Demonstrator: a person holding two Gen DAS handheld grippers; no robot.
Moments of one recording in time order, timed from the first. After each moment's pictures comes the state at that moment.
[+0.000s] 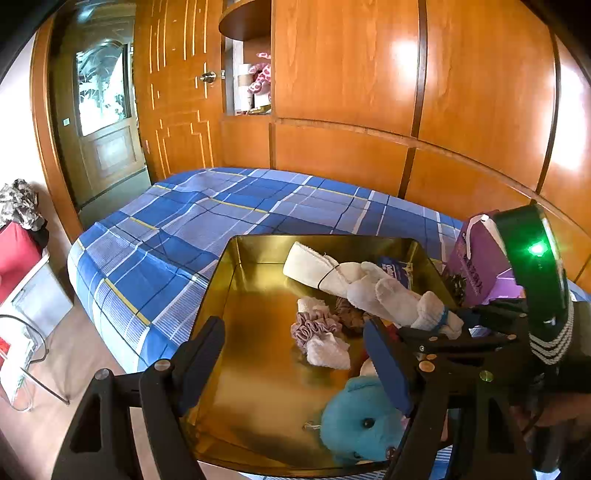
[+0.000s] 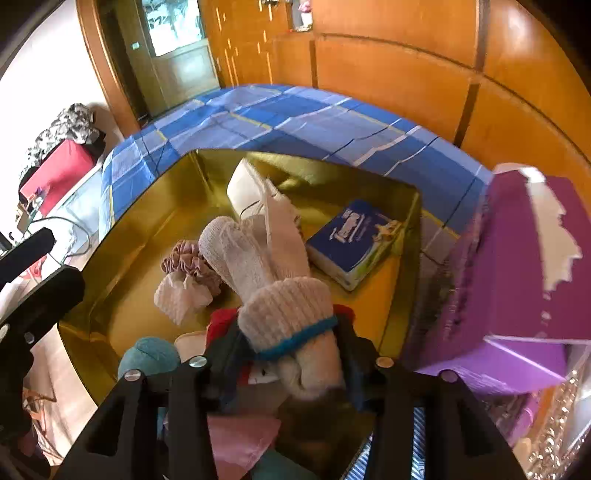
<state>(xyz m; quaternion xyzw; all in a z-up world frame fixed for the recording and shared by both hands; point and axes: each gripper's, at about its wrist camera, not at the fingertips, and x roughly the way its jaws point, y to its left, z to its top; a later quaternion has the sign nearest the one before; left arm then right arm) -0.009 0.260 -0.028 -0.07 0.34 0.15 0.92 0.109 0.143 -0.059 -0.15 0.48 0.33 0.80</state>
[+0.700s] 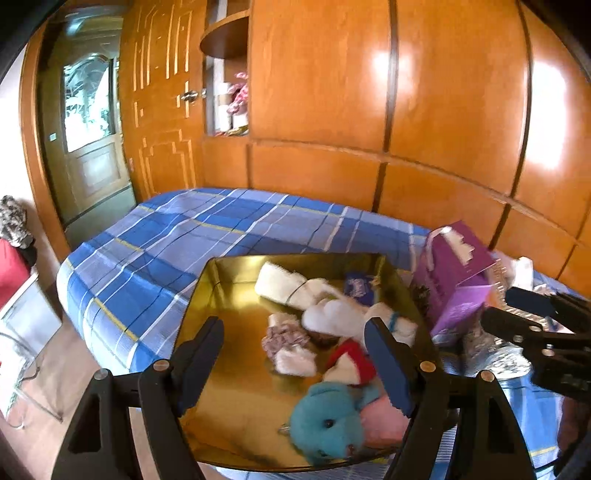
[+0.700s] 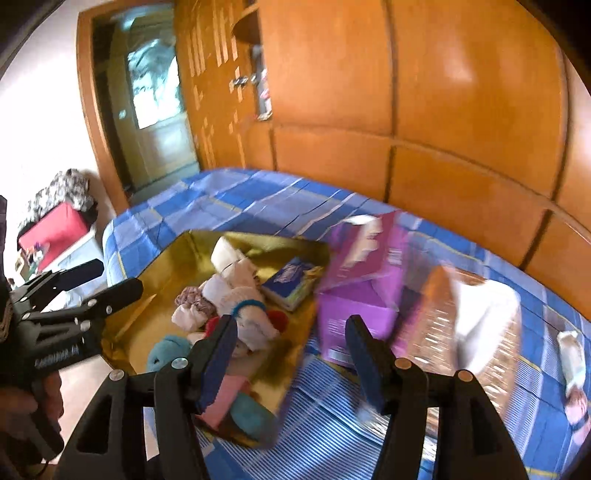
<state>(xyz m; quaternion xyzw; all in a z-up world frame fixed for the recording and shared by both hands) -0.019 0.235 -0.003 -0.06 0.31 0.11 0.94 0.048 0.042 0.022 -0.08 0.35 0.29 0.89</state>
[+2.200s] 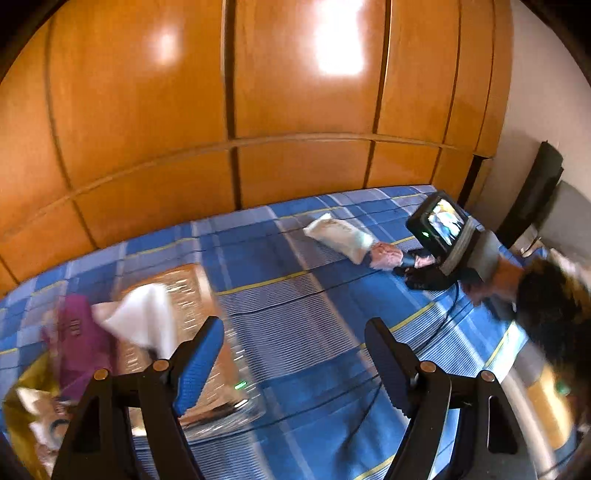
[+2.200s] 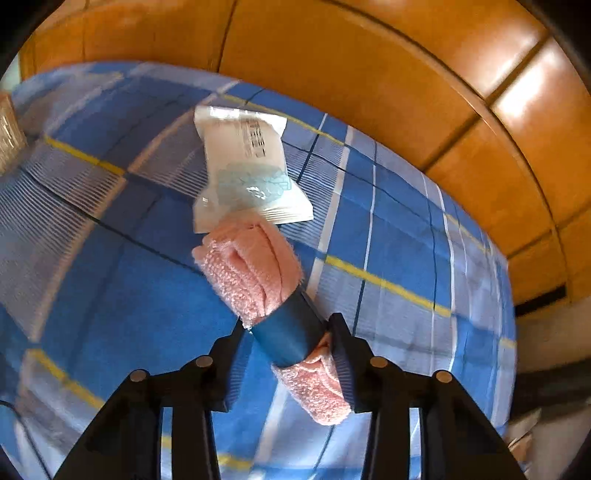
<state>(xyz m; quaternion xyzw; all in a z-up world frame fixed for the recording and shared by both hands) 0.069 -0.091 0.027 0.07 0.38 -0.27 0.88 0.142 -0.362 -0.070 -0.16 0.53 -0.03 0.83</state>
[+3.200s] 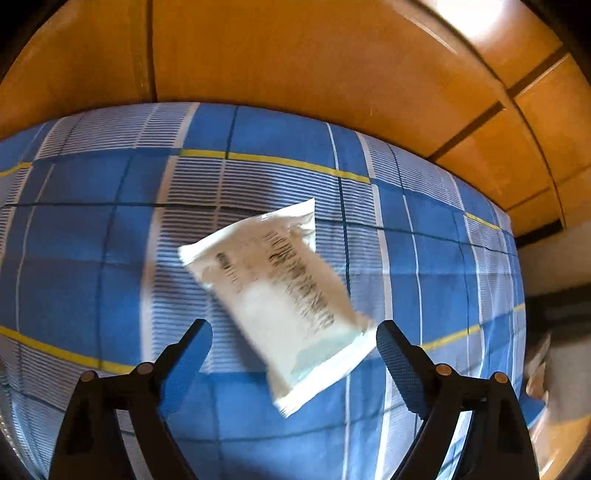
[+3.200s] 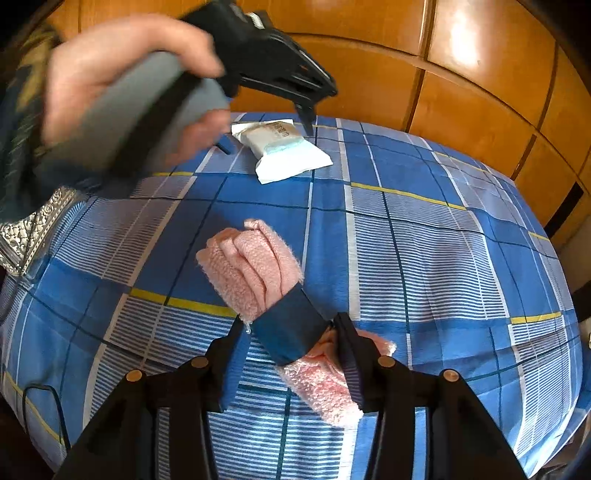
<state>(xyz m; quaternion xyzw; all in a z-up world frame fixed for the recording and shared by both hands) 0.298 -0.315 -0.113 -0.07 0.61 -0.15 0.77 0.030 -0.347 -0.076 -0.02 0.46 -0.03 0.89</state>
